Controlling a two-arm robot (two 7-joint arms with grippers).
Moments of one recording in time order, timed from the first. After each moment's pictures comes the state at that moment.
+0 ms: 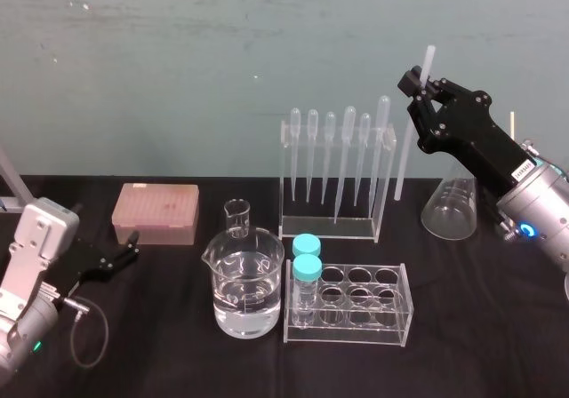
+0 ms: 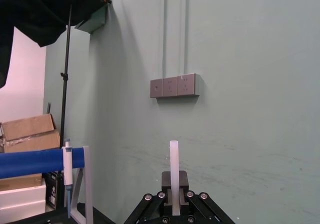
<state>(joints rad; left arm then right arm) -0.20 0.60 0.45 -1.41 -0.25 -0.12 0.03 0.33 0.42 -0.24 -1.52 0.60 -0.22 0.55</state>
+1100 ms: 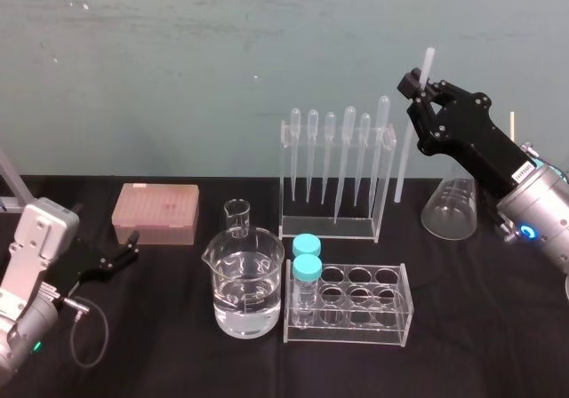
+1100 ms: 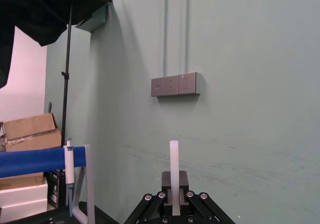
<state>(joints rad) -0.20 0.60 0.45 -1.41 -0.25 -0.12 0.03 0.33 0.43 -0.24 -1.52 0.60 -0.21 0.55</state>
